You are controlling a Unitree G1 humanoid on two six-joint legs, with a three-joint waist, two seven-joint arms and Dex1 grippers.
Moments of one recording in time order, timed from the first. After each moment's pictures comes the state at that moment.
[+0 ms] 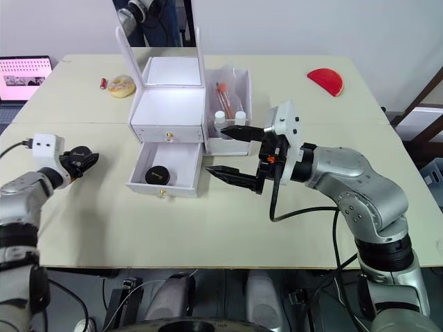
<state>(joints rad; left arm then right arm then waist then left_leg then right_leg) -0.42 0.72 0.33 0.46 -0.27 0.34 -0.64 -0.48 -0.66 -0.02 -0.51 0.79 0.69 0.79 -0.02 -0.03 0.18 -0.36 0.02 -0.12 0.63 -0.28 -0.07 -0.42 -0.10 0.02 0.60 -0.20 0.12</state>
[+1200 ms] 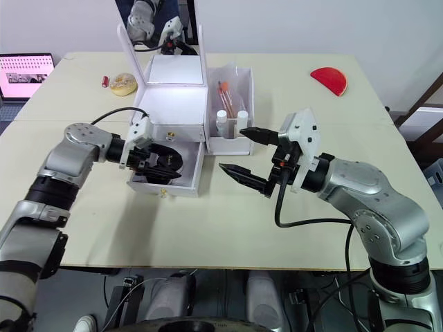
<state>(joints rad) -0.82 0.65 -0.26 0.47 -0.20 0.27 -1.44 -0.35 -0.69 -0.12 -0.63 0.81 0.73 0.64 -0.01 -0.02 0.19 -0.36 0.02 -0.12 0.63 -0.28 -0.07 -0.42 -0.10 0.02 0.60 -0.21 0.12</state>
